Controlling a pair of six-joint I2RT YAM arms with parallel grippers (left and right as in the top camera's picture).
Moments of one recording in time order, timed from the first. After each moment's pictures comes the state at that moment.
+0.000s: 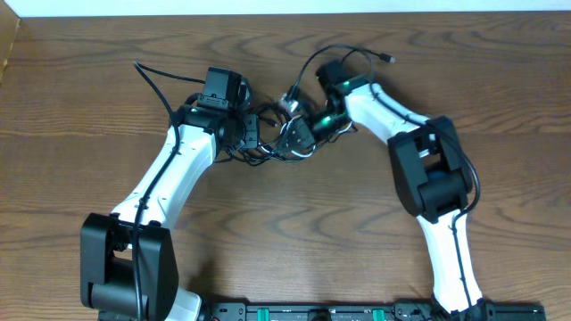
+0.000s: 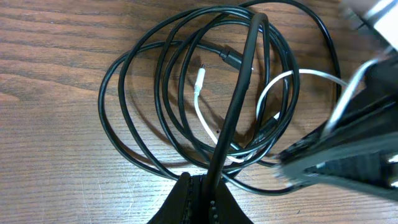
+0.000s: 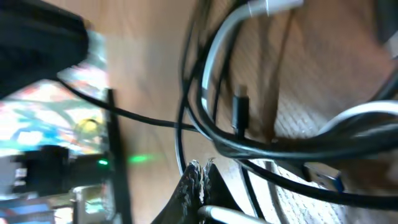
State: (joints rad) left arm -0.23 1.67 1.19 -0.68 0.10 -0.23; right arm 0.42 2.39 1.77 -0.79 -1.10 -0.16
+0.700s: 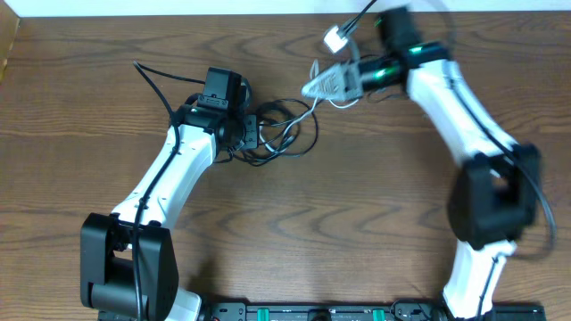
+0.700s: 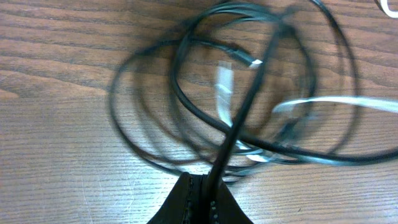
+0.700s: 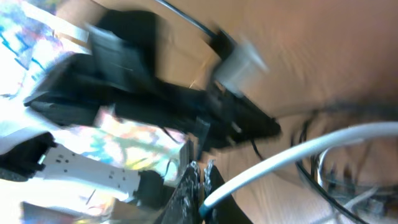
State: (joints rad) left arm -0.23 1.67 1.19 -0.69 0.10 -0.23; right arm 0.23 2.03 1.77 -0.69 -1.37 0.01
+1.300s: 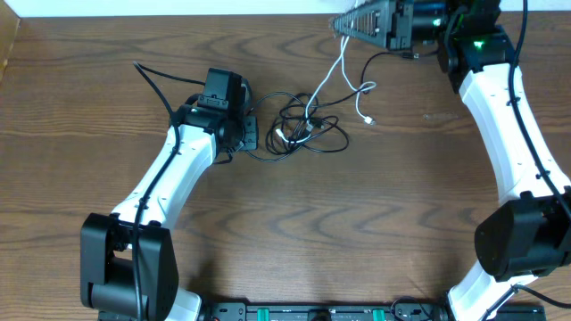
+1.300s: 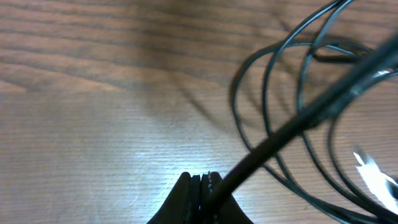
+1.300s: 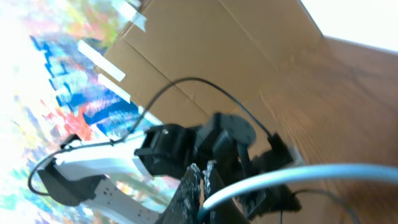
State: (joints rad) left arm -0.23 1.67 1.19 -0.71 0.07 -0.23; right arm 0.14 1.87 1.77 0.11 -1.46 0.73
